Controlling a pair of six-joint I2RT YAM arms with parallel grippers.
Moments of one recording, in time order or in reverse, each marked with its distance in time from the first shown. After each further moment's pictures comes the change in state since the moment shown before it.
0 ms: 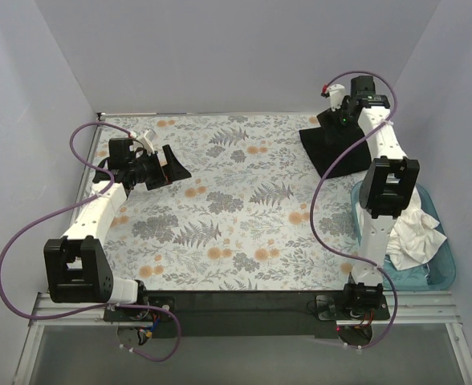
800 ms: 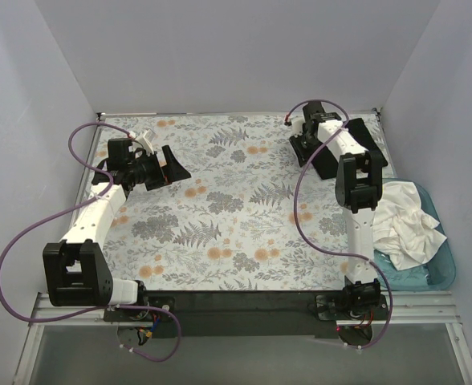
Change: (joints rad) left arm 0.000 -0.023 -0.005 -0.008 -0.002 0.000; right arm 0.223 0.171 -0.089 0.007 0.074 0.202
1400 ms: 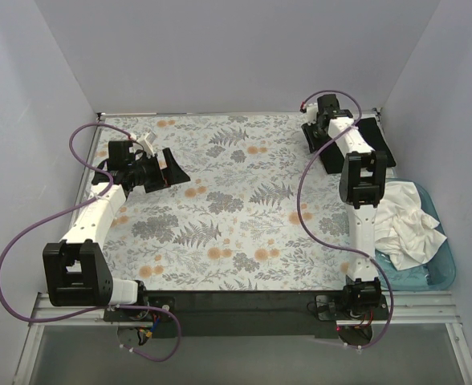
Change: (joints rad) left arm 0.000 0.000 0.000 -0.045 -0.014 0.037; right arm -0.087 0.105 0.150 0.109 0.062 0.029
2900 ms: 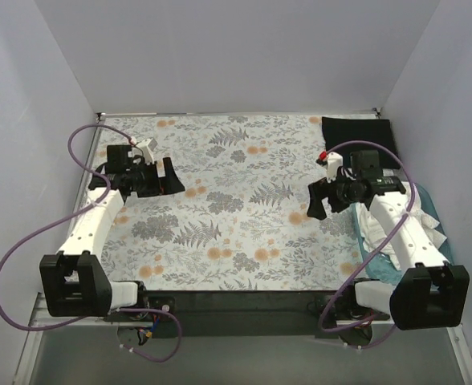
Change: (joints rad) left arm 0.000 -0.041 0.018 -0.134 -0.093 0.166; right arm -0.009 -1.265 -1.206 -0.003 -0.412 -0.016
